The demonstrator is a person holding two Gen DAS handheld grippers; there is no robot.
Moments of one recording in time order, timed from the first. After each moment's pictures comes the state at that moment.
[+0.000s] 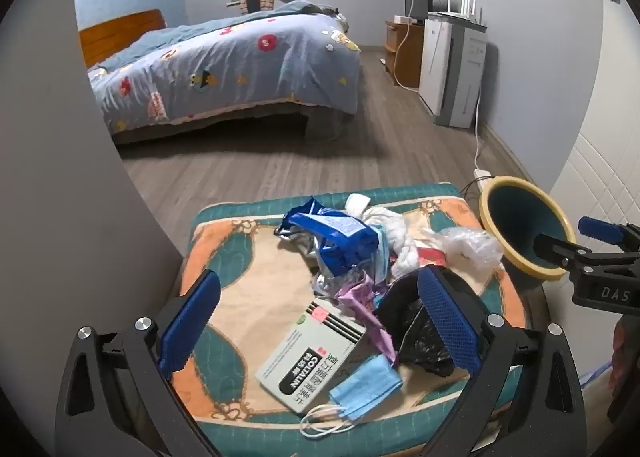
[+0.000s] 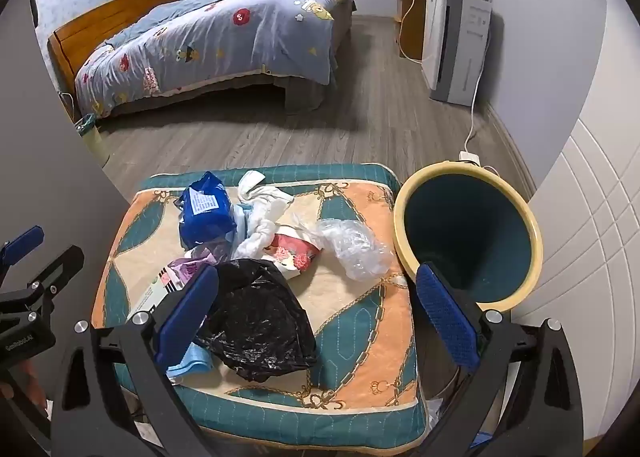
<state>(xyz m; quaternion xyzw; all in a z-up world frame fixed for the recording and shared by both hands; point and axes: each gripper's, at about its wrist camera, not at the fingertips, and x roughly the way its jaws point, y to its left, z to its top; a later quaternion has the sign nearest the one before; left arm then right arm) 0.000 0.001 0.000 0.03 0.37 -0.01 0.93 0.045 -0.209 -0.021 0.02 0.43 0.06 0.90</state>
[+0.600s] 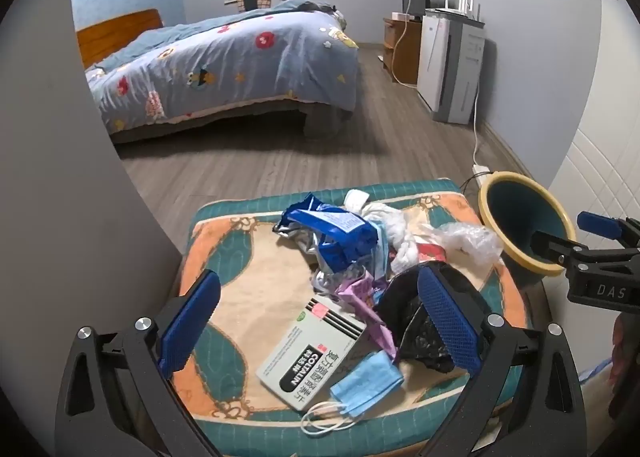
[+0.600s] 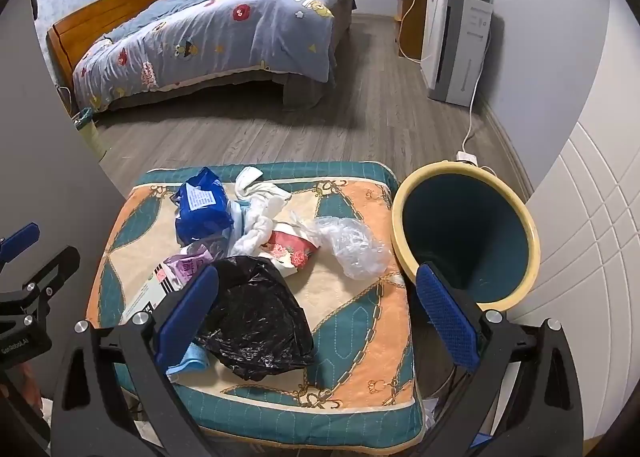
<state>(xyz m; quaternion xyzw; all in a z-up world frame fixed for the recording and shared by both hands) -0.001 -0.003 0.000 0.03 0.38 -0.01 0.93 0.045 -0.203 -0.026 0.01 0.43 0.05 0.90</state>
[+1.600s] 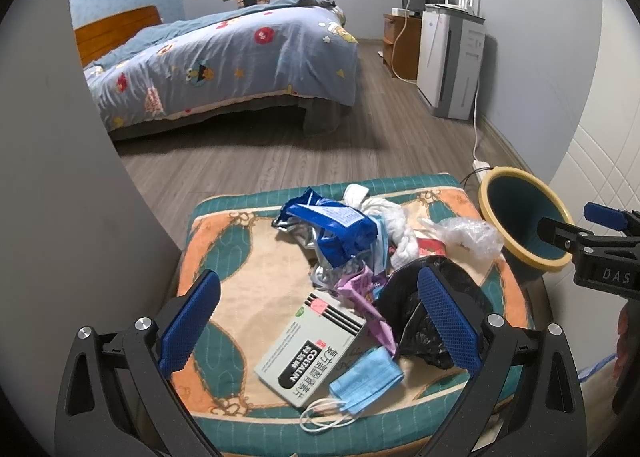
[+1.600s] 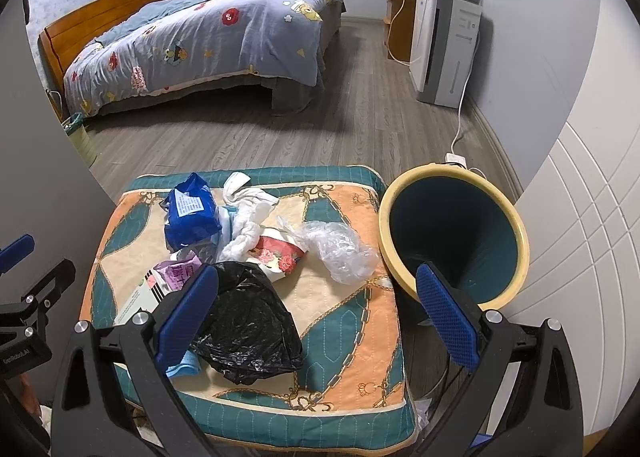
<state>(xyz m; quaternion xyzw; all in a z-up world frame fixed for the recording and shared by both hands) 0.000 0.000 -0.005 0.03 0.38 -0.02 0.92 0.047 -0.208 -0.024 0.00 0.43 0.03 0.90</state>
